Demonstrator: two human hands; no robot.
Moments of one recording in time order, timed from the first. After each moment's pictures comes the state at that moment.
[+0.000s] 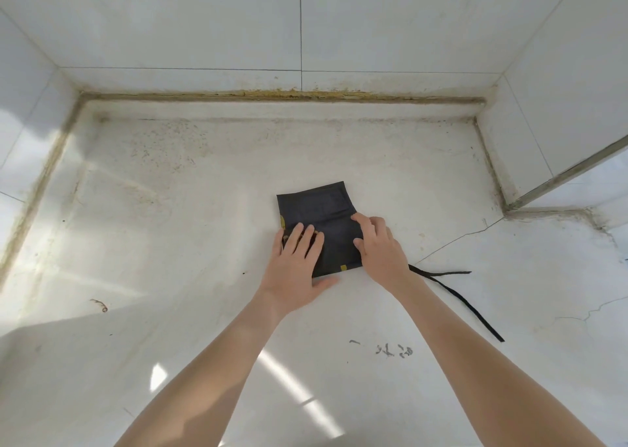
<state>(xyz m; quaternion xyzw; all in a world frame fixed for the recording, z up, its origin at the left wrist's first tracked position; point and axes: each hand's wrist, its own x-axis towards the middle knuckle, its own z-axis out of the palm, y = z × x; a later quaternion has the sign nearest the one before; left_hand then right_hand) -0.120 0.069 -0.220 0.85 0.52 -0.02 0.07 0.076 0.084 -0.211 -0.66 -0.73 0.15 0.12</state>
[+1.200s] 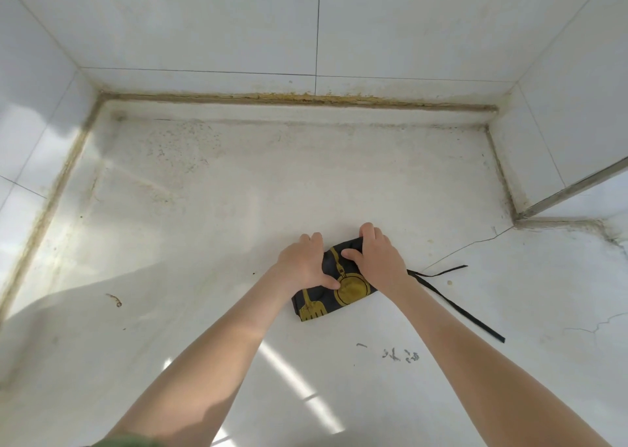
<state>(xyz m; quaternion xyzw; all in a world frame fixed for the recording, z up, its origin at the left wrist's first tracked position) -0.108 0.100 -0.162 0.72 0.59 -0.15 0.35 0.053 0.092 -0.200 -0.70 -0.69 0.21 0.02</state>
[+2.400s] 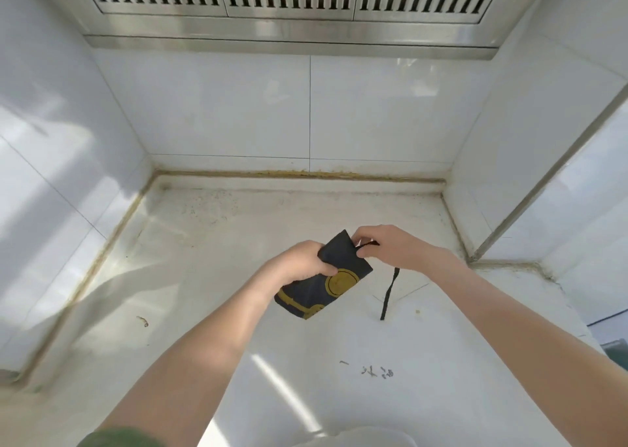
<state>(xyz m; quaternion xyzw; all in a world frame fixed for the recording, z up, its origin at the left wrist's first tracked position) -0.098 0.082 -0.040 0.63 0.58 0.06 0.51 0.101 0.088 -0.015 -0.56 -0.74 0.37 0.06</state>
